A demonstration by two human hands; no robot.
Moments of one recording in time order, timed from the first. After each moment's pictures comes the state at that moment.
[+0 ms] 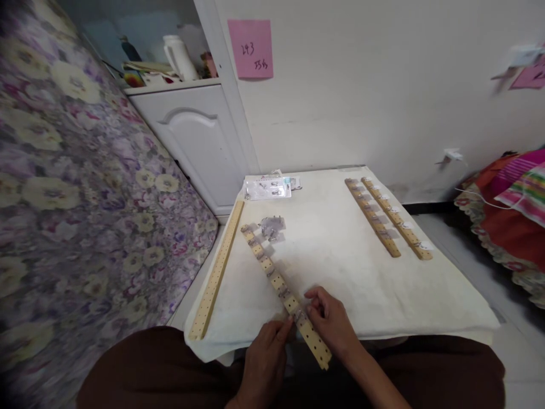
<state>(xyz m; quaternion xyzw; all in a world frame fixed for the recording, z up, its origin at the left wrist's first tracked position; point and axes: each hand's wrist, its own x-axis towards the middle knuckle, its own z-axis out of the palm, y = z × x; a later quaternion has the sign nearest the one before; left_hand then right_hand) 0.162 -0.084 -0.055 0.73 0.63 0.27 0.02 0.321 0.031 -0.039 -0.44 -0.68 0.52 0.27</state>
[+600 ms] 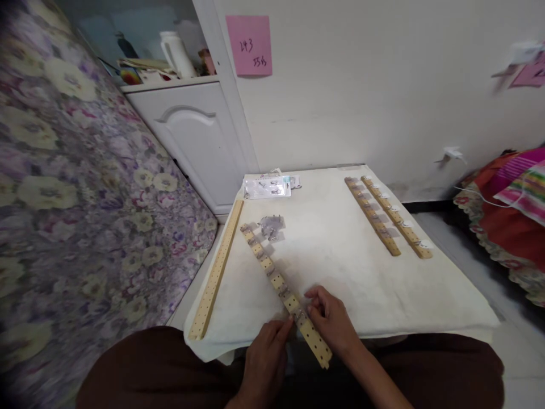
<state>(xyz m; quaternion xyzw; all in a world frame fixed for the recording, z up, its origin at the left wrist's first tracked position) 0.162 -0.084 -0.056 0.73 0.63 0.27 0.01 0.322 0.031 -0.033 -0.45 -0.68 0.51 0.27</state>
